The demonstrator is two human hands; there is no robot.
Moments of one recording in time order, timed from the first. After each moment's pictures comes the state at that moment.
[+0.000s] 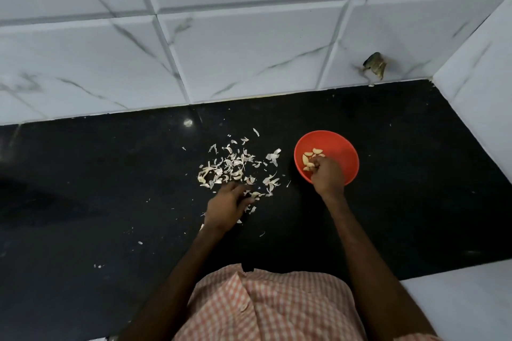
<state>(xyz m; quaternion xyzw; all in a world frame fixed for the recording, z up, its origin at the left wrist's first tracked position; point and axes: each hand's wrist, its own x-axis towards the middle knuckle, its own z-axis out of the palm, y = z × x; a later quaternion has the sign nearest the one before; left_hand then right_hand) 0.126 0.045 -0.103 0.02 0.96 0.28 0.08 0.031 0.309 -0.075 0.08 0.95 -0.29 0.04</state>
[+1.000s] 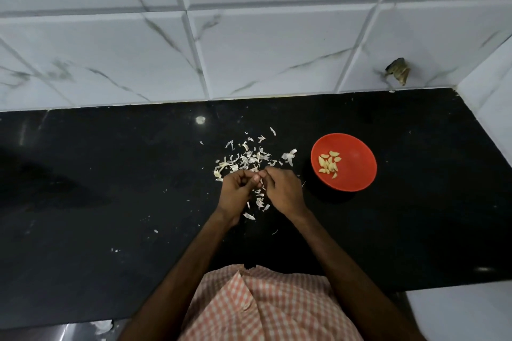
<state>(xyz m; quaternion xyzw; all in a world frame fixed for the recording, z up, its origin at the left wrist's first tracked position) 0.126 0.054 -0.049 -0.18 0.66 0.73 0.04 0.085 0.189 -0.055 -0.14 0.93 -0.34 0.03</state>
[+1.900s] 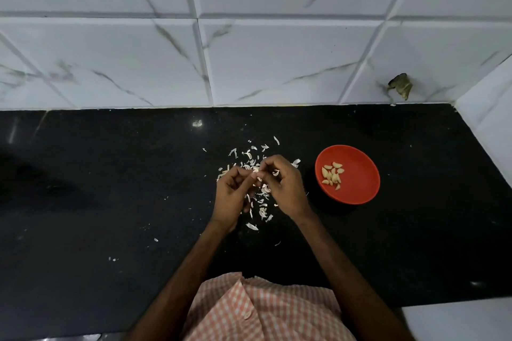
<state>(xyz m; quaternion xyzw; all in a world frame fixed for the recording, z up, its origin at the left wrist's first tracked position) 0.130 0.040 -0.014 -0.14 0.62 0.77 -0.04 0.075 0.174 -0.014 -0.21 0.79 -0.57 0.00</state>
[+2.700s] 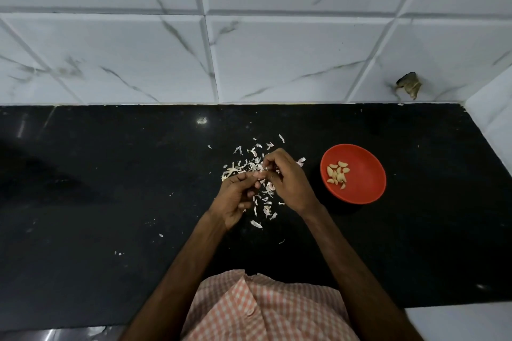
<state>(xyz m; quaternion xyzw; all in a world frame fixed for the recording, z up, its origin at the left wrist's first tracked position) 0.126 0.026 -0.003 -0.23 0.45 0.85 0.15 0.065 0.178 -0.010 -0.30 0.84 -0.46 -0.01</state>
